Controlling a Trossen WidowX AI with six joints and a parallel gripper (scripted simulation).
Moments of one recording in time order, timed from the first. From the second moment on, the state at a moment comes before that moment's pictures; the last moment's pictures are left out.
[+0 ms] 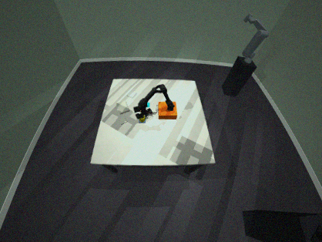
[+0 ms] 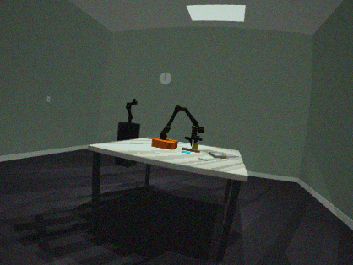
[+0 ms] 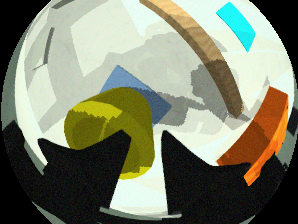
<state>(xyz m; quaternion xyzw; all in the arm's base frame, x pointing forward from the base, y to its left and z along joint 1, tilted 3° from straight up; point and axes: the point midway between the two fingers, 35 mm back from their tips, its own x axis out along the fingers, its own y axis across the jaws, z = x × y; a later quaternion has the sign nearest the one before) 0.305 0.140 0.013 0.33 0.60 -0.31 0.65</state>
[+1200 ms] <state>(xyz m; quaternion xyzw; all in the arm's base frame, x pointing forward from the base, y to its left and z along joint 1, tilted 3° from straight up) 0.300 0.141 0.056 0.33 0.60 -0.31 0.65</state>
